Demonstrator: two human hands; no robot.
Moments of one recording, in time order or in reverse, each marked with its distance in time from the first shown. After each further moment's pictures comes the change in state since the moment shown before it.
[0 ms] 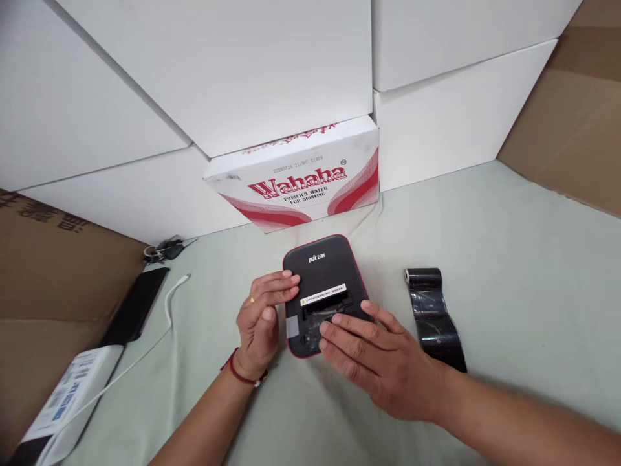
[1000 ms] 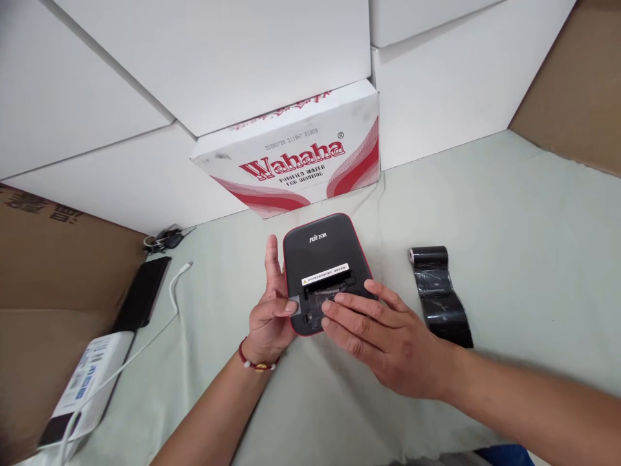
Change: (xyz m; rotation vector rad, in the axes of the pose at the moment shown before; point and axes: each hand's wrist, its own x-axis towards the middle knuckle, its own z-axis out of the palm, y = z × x) left_hand 0.002 0.031 0.026 -1.026 0.065 -0.872; right_hand -0.002 -0.003 0.001 0.021 -0.019 0.036
